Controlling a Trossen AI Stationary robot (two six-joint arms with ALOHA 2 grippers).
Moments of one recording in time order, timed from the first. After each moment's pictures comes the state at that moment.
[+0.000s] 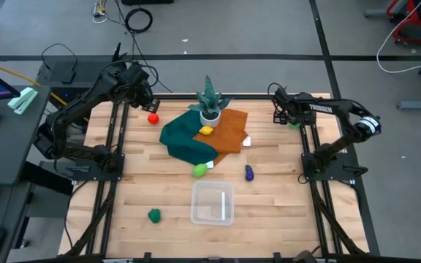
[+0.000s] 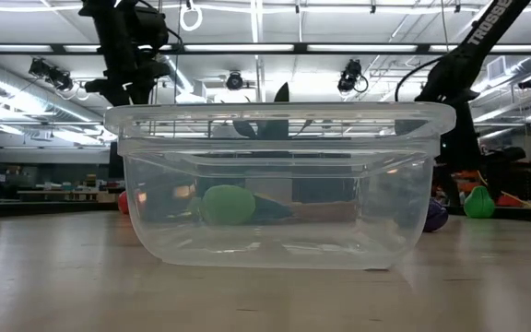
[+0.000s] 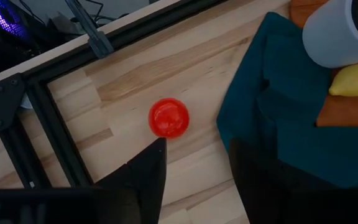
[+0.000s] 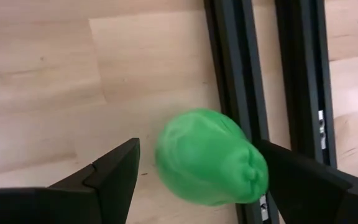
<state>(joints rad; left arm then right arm) 0.85 1.28 1.20 -1.06 -0.09 -0.28 -0.95 1.49 0.74 -0.79 0.38 0.77</state>
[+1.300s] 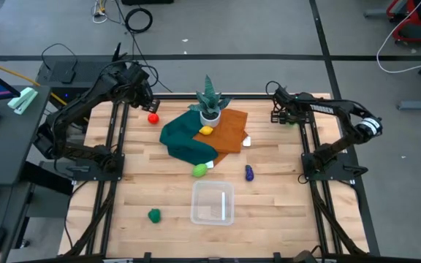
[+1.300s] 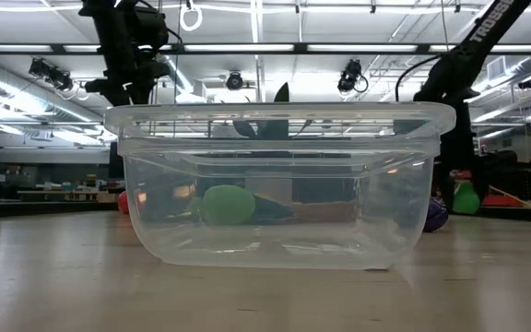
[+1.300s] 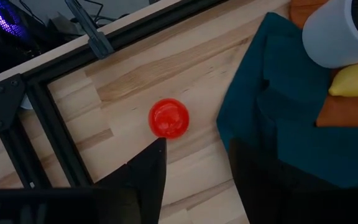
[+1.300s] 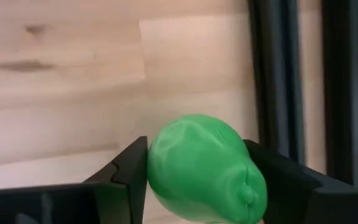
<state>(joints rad) 0.85 1.28 1.20 -1.06 -0.09 -0.27 -0.95 1.45 0.74 -0.74 0.30 0.71</state>
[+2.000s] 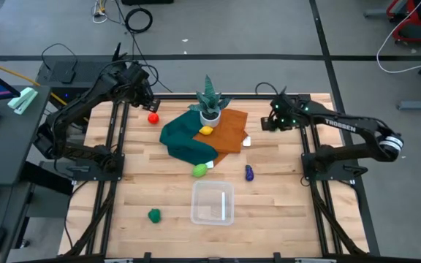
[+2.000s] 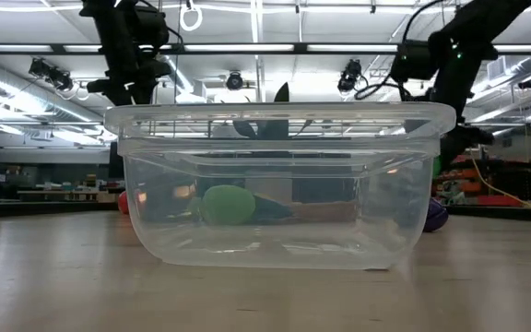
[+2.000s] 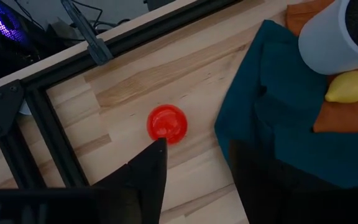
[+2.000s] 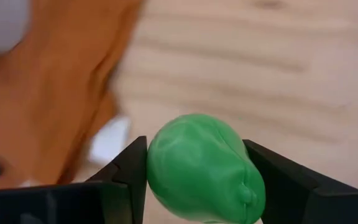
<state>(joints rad) 0.85 1.28 1.20 -1.04 -0.09 -0.28 -0.64 1.14 0.74 -0.74 -0.03 0.75</state>
